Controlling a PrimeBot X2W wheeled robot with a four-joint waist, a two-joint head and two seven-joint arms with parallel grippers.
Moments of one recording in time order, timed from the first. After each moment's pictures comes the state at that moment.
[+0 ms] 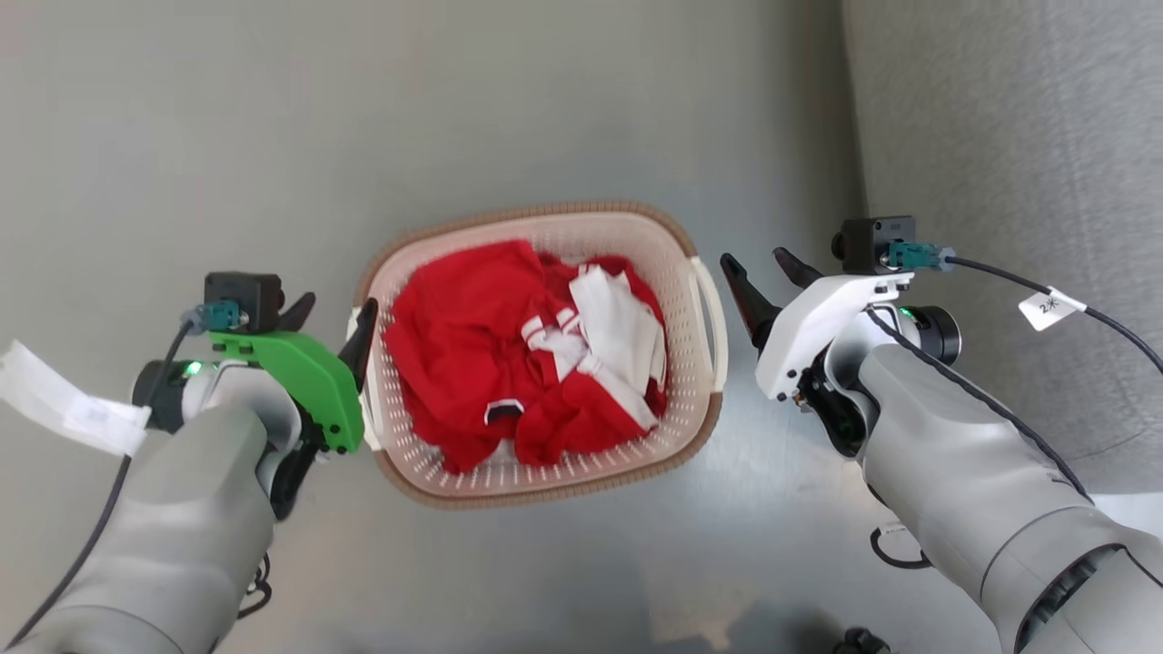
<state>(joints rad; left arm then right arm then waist) -0.81 0.19 -1.04 1.06 -1.05 -0.13 -0.24 -0.81 -0.06 0.92 1.14 0.96 0.10 -0.25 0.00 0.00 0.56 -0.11</state>
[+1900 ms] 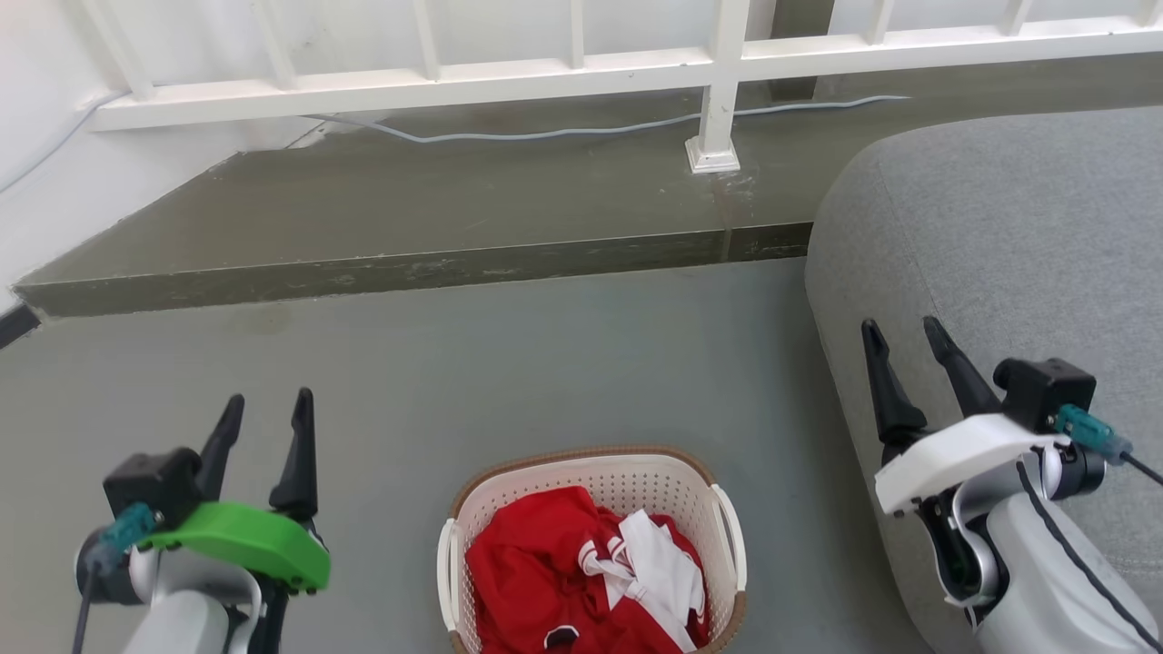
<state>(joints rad) -0.16 0.24 -0.32 0.30 -0.61 0.01 -0.25 -0.19 -0.20 0.31 0.35 0.48 -0.02 -0.25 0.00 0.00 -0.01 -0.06</state>
